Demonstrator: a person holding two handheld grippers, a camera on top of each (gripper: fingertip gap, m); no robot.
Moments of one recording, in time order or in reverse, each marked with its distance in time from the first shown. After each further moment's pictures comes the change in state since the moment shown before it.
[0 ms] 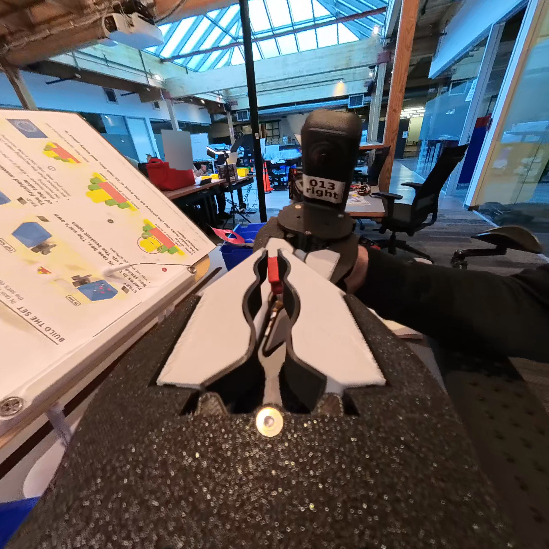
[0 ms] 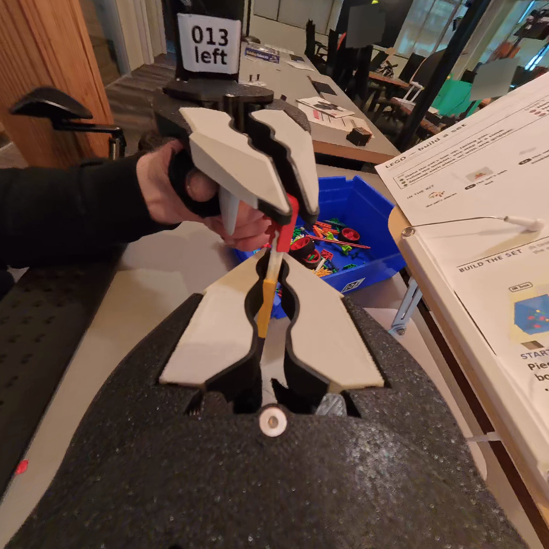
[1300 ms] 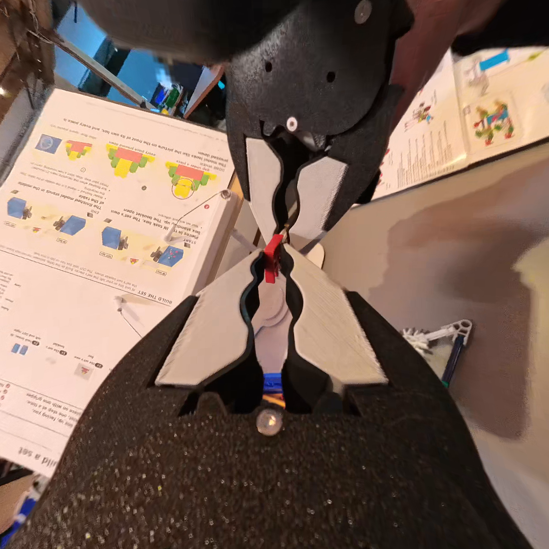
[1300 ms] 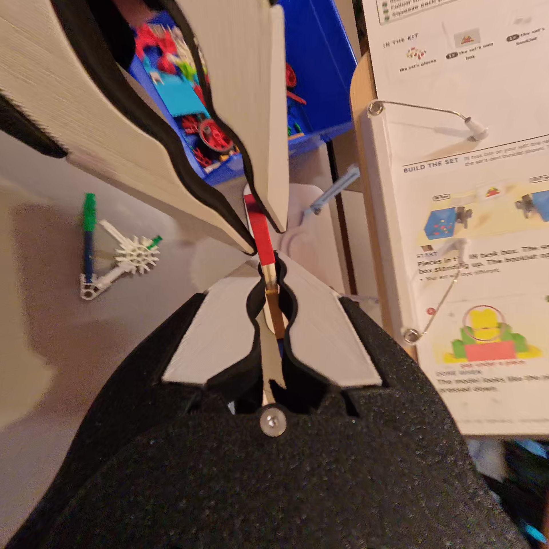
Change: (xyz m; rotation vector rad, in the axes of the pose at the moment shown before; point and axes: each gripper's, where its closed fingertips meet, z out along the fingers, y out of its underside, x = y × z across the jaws) left arm -0.008 0.066 0.005 -0.603 -0.248 0.666; right arm 0.037 0.066 -0.024 -0.616 0.338 -0.281
